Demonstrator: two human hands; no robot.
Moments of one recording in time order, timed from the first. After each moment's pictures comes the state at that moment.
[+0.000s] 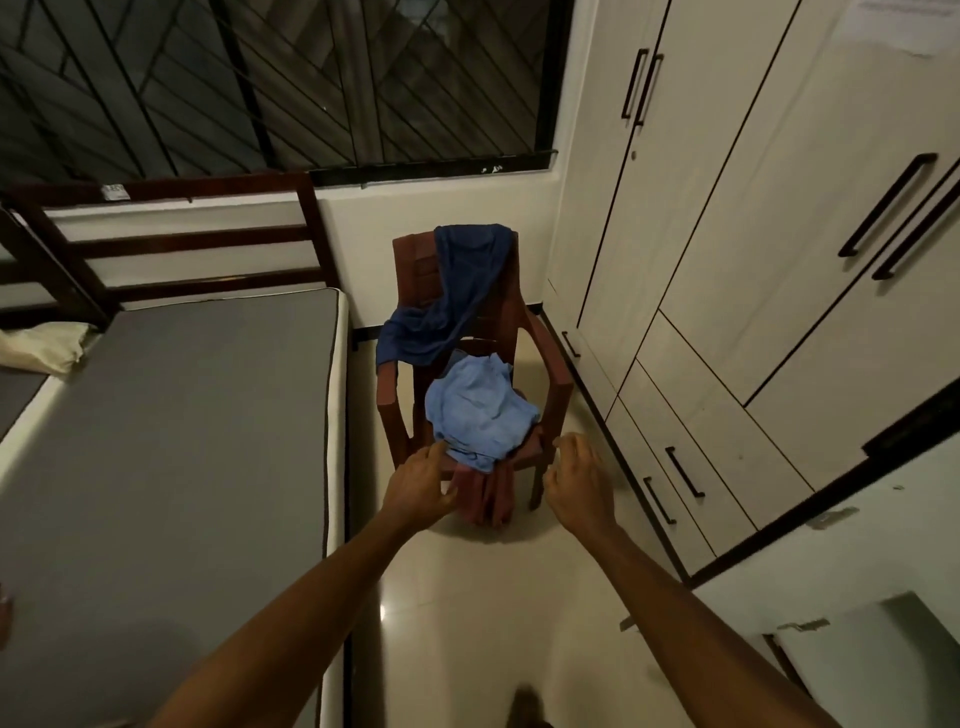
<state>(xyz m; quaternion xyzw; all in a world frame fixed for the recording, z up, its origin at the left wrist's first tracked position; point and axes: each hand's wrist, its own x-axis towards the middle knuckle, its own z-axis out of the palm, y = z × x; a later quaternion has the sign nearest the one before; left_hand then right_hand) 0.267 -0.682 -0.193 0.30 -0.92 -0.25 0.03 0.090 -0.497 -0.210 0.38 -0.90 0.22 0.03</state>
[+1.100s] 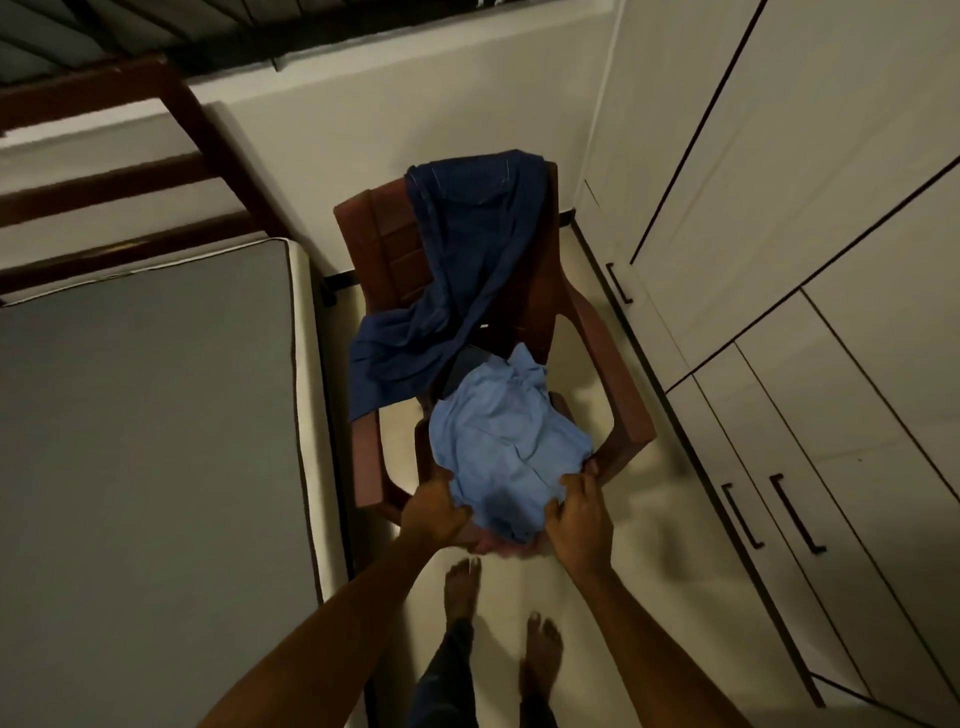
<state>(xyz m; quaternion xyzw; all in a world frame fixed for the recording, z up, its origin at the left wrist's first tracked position) 0.007 -0.969 -0.378 0.39 -0.82 -0.37 -0.19 -0.117 -0.777 -0.409 0.18 -0.93 0.28 -0.17</state>
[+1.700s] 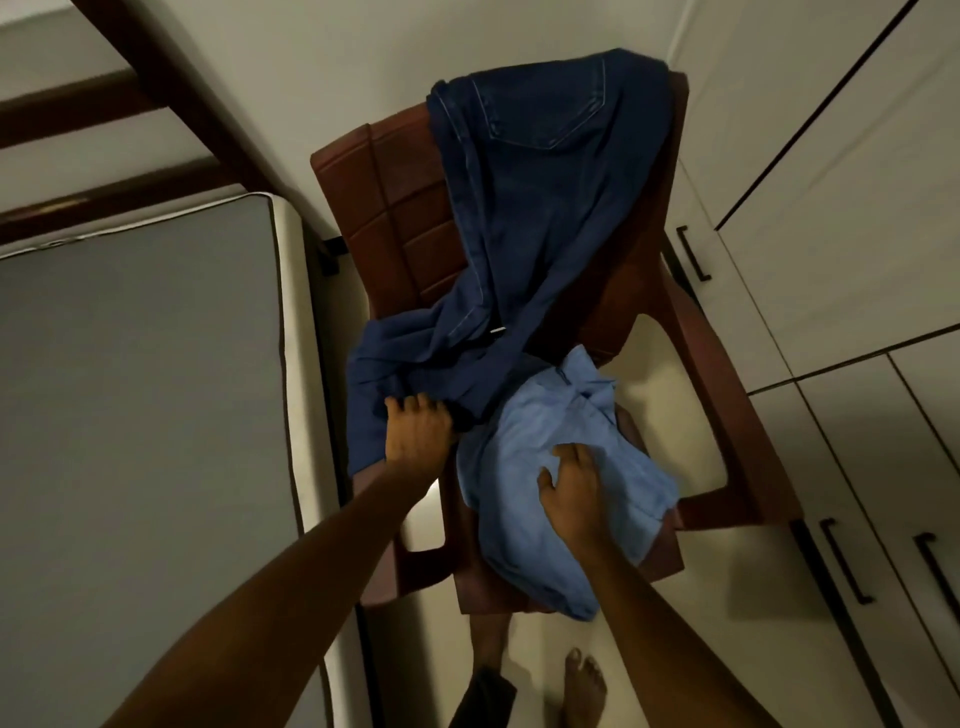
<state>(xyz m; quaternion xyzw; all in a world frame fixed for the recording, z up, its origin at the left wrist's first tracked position) -0.109 -1.166 -0.498 0.28 -0.92 0.09 -0.26 -0.186 -0.954 -0.555 0.21 -0.92 0.26 -0.22</state>
